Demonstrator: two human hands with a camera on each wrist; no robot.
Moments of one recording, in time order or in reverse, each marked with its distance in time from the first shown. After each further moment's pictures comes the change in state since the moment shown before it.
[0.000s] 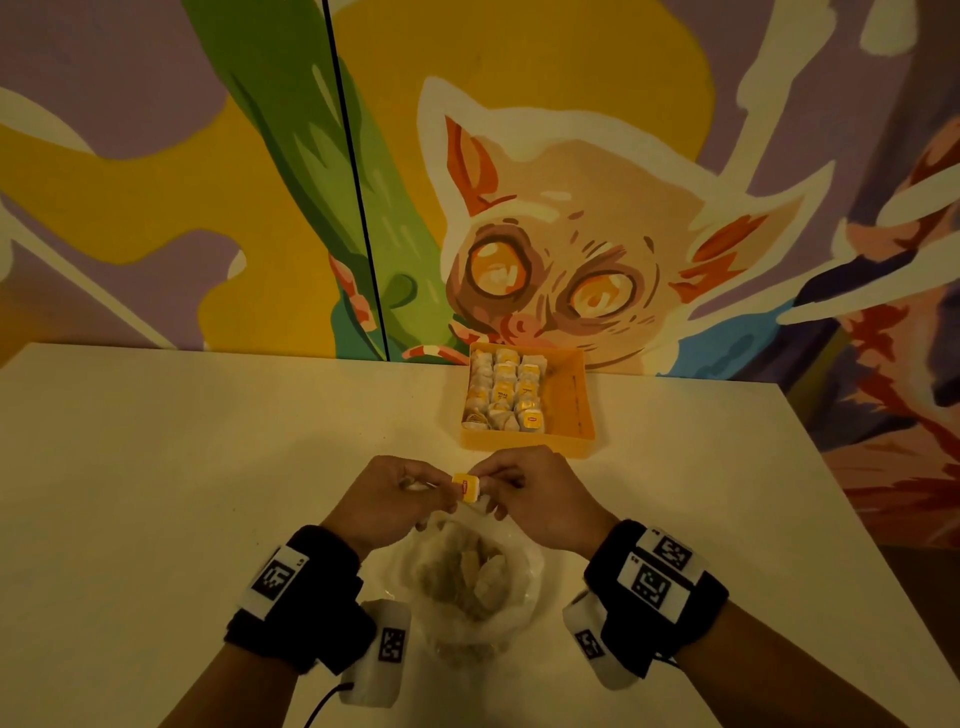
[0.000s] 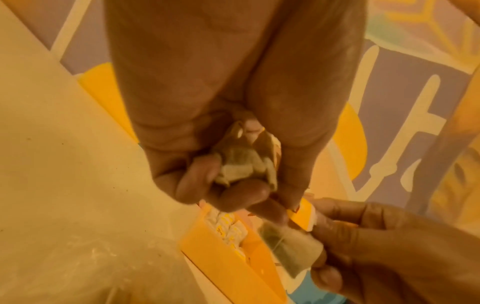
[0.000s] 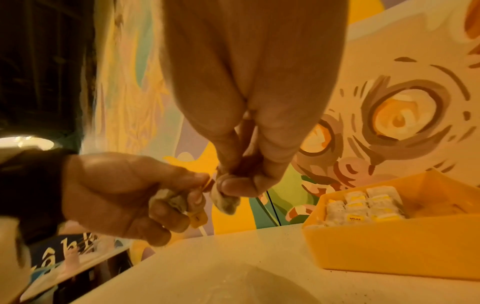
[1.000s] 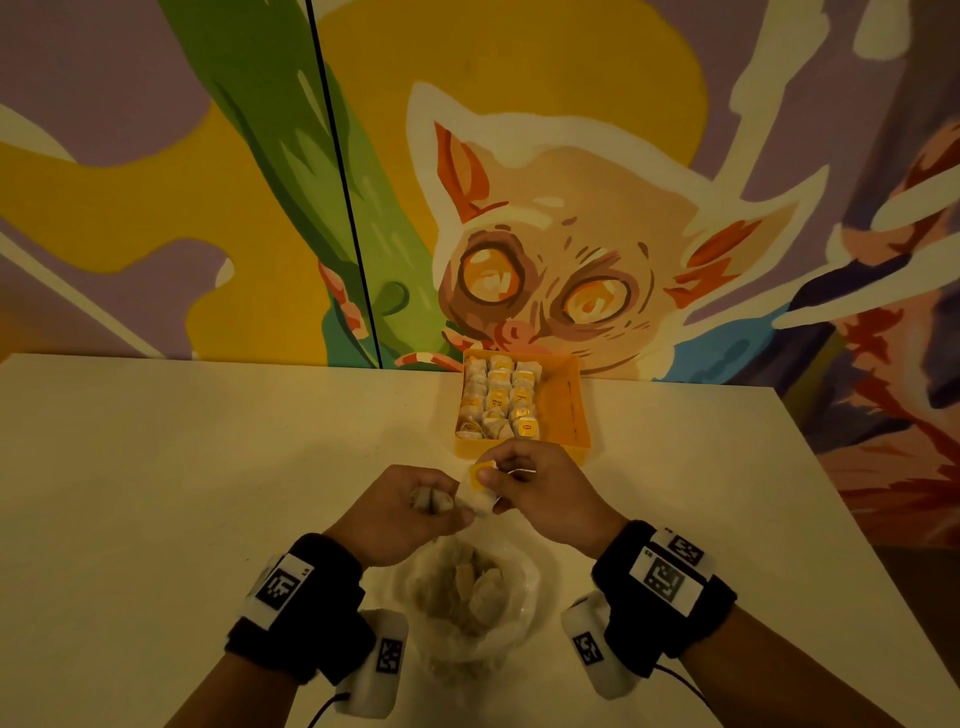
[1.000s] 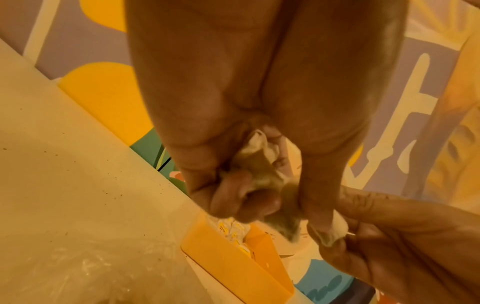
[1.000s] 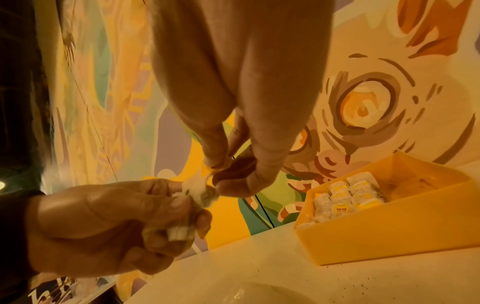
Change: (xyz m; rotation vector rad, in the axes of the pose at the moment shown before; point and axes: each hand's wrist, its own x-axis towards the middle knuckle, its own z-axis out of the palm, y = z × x) left_hand 0.011 0.001 0.006 0.096 -0.146 0.172; right_hand 0.010 0.004 -0.011 0.292 0.085 0.028
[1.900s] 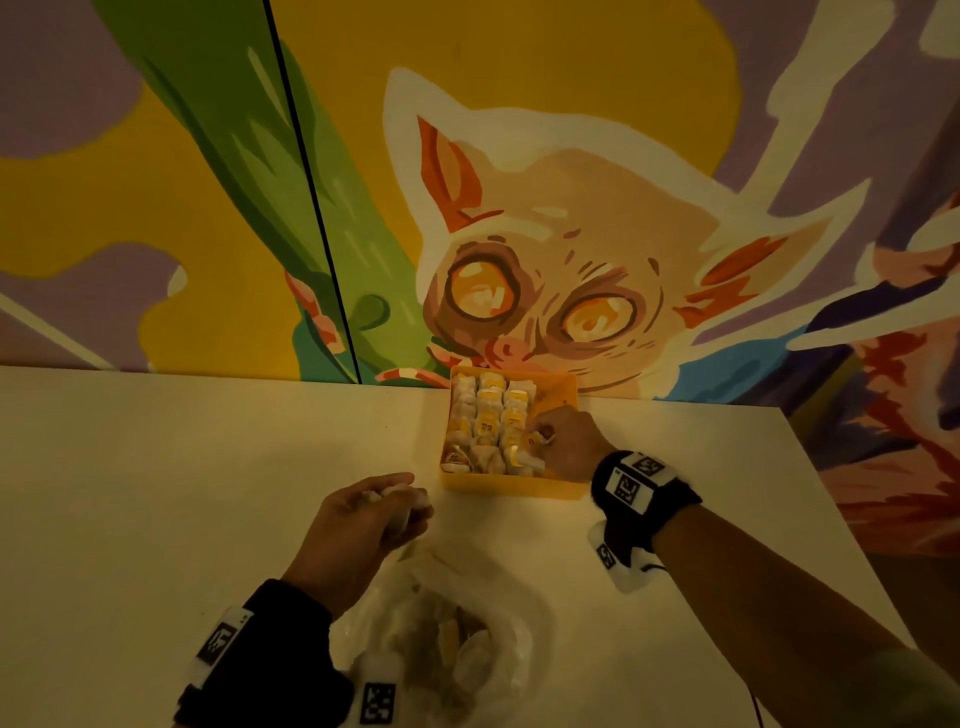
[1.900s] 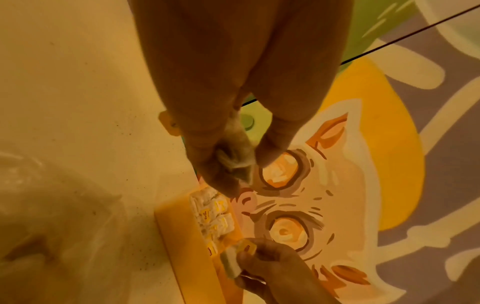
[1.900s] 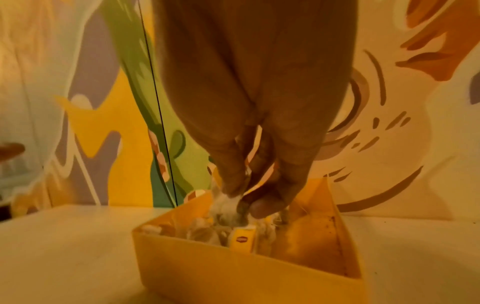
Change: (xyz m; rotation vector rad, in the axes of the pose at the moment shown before) left_hand 0.042 -0.006 -0.008 -0.721 0.370 -0.314; right_hand 0.124 0.038 -0.087 -0.771 0.037 0.165
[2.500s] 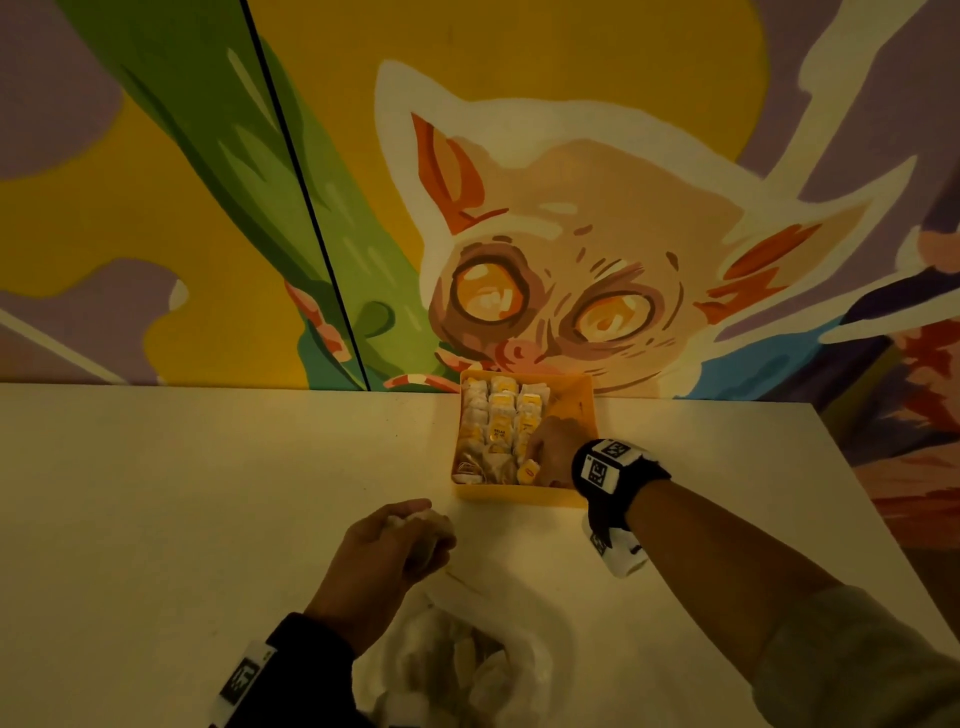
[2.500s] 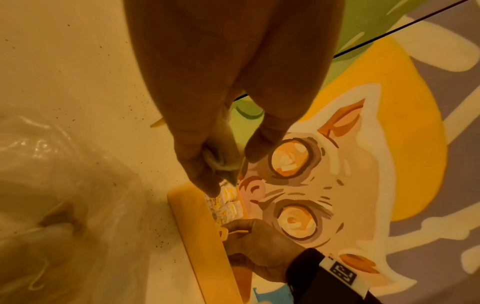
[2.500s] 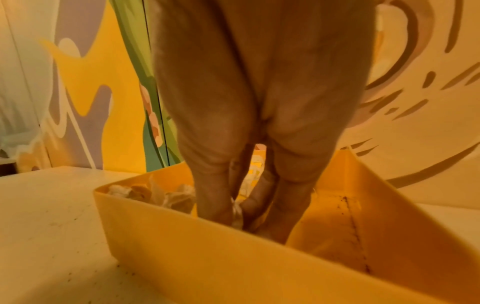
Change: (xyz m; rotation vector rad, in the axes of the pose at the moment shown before) left_hand 0.002 -0.008 0.007 0.085 -0.021 -0.061; right_hand 0.040 -0.001 0.019 -0.291 -0.297 0.081
